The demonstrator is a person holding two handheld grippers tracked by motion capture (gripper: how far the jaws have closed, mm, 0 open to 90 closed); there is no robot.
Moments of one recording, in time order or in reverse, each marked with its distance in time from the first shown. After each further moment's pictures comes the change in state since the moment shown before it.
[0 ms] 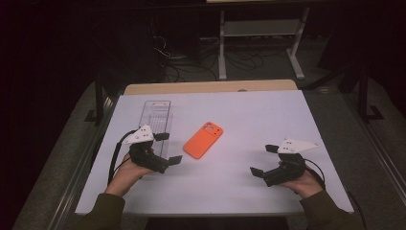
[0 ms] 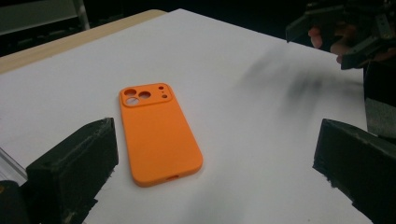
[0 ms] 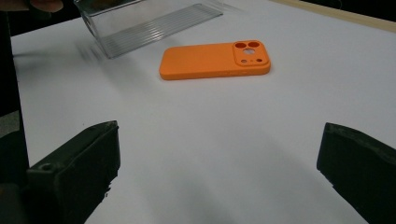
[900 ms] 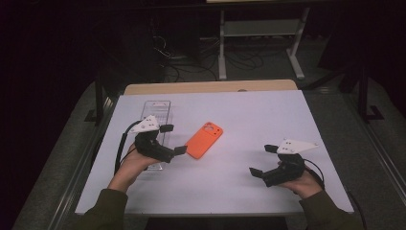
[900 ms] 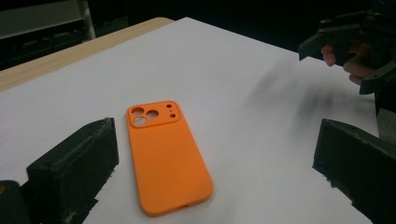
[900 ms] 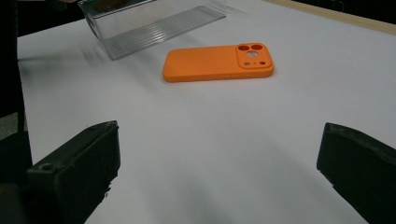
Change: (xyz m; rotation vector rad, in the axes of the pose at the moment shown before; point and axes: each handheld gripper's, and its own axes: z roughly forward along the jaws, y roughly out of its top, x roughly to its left) left arm 0.009 0.022 0.017 0.001 0.005 -0.002; right arm 0.002 0.001 0.000 -0.008 0.008 -0.004
